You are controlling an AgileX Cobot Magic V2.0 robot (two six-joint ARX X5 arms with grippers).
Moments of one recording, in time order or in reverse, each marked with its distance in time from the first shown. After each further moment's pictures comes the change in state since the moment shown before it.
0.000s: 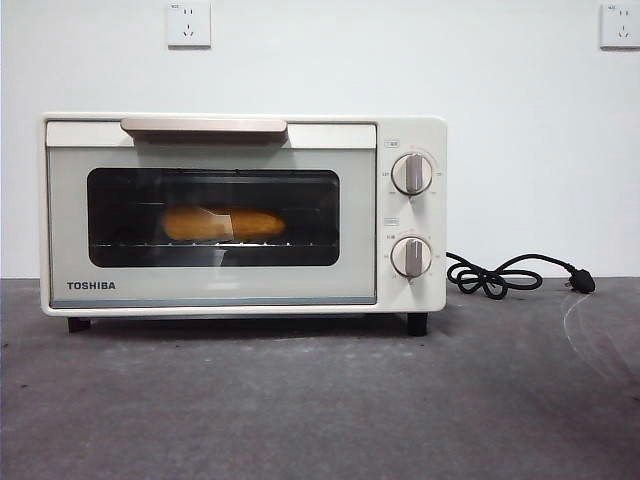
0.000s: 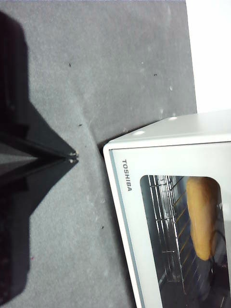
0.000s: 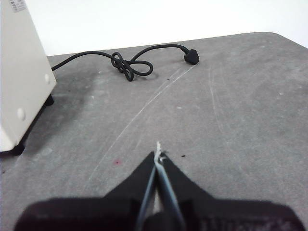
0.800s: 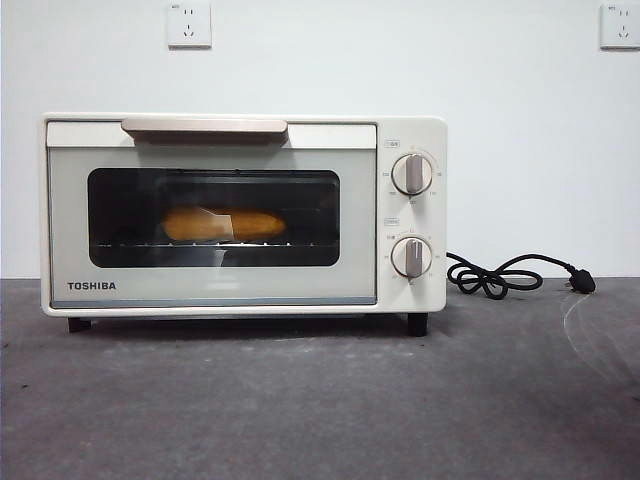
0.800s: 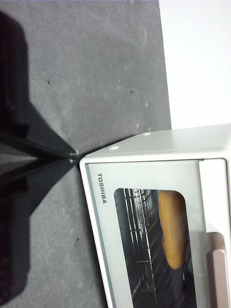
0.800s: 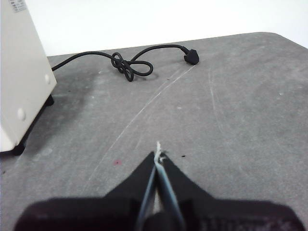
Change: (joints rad) left arm 0.039 -0.076 0.000 0.018 0.000 0.000; right arm 0.000 0.000 0.000 0.000 0.000 0.000
